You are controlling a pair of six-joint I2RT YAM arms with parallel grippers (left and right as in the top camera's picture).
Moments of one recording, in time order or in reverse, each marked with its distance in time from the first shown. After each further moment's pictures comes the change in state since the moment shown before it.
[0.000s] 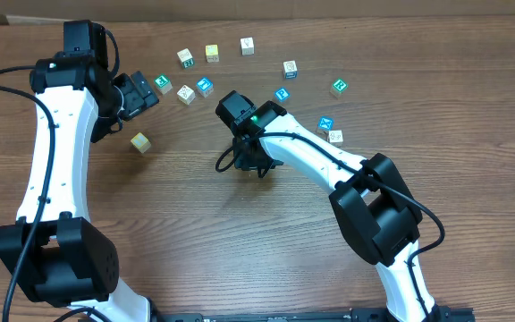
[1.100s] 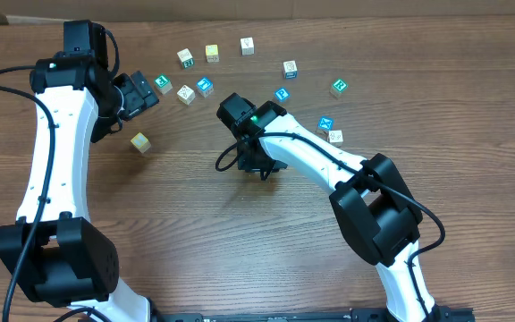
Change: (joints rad) left arm 0.000 0.000 0.000 0.000 0.000 0.000; right arm 0.000 -0.002 0.000 -0.059 0.040 0.067
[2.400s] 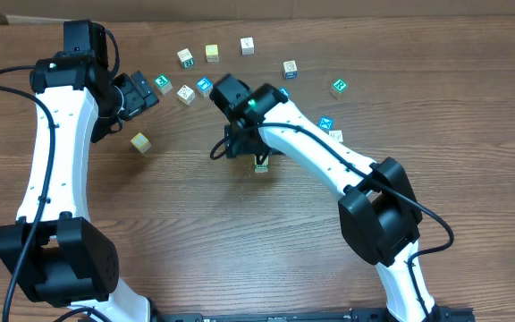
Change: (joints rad) left arm 0.000 0.000 0.000 0.000 0.000 0.000; right arm 0.000 0.000 0.222 -0.148 0.037 -0.061
